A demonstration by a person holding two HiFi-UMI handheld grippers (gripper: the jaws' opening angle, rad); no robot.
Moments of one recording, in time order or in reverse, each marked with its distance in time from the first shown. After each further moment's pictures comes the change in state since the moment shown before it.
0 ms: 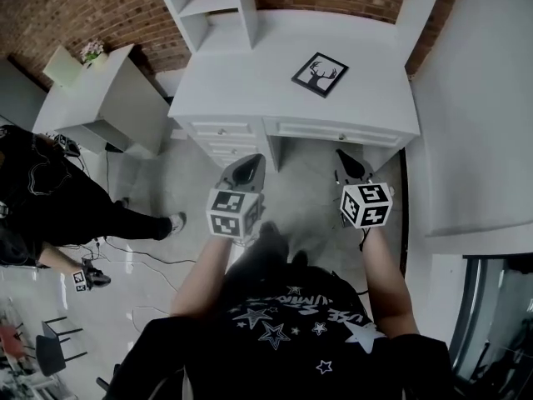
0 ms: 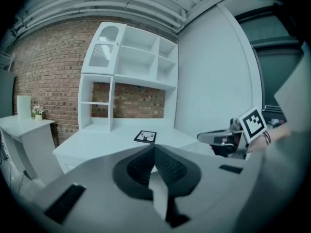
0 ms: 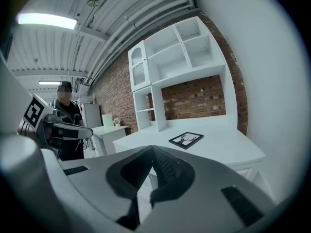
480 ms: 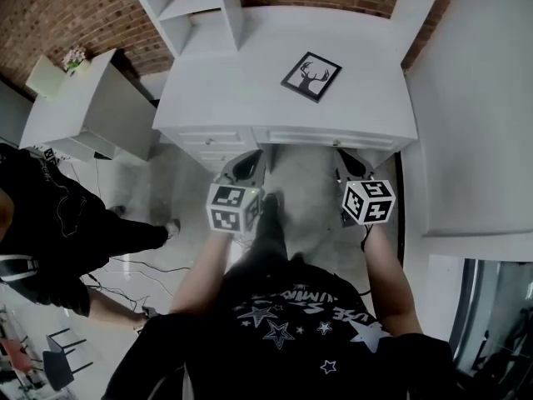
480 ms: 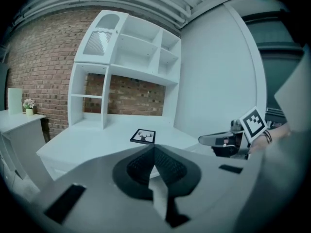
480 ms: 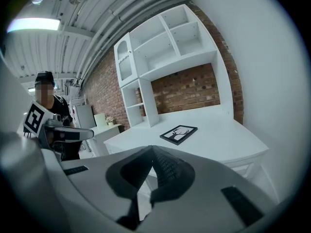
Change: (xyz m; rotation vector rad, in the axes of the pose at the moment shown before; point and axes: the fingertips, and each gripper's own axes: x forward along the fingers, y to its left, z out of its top) left arm 0.071 0.017 0.007 -0.026 0.030 -0.051; right arm 0.040 -0.048 -0.006 0.096 0.071 -0.046
